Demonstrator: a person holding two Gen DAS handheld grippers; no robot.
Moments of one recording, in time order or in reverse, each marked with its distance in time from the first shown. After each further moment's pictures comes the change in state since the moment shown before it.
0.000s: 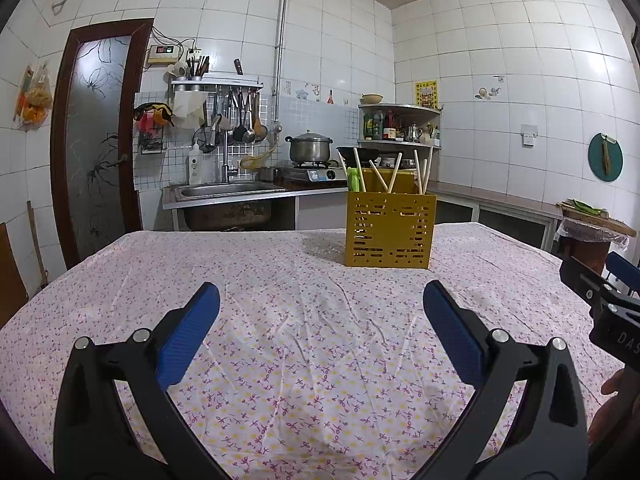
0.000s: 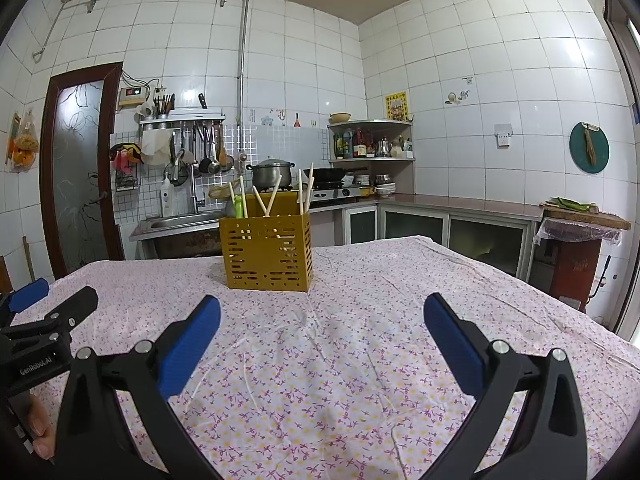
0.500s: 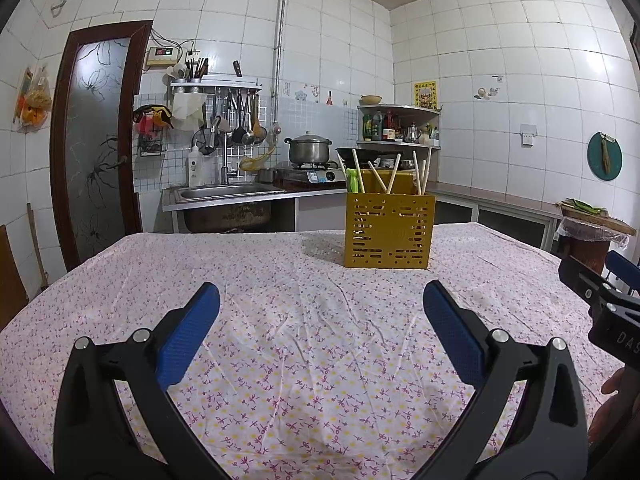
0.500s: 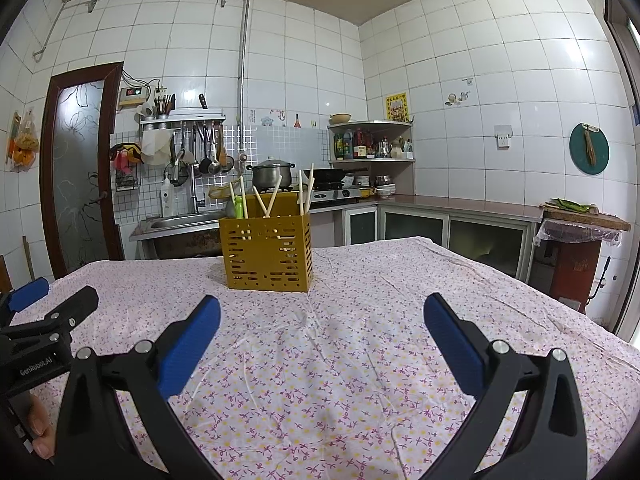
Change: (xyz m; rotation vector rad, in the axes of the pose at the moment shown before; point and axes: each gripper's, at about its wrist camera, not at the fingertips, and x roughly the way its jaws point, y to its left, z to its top) left arm -0.001 -0.003 0.002 0.006 -0.005 0.000; right arm -0.001 0.000 0.000 0.001 0.000 0.000
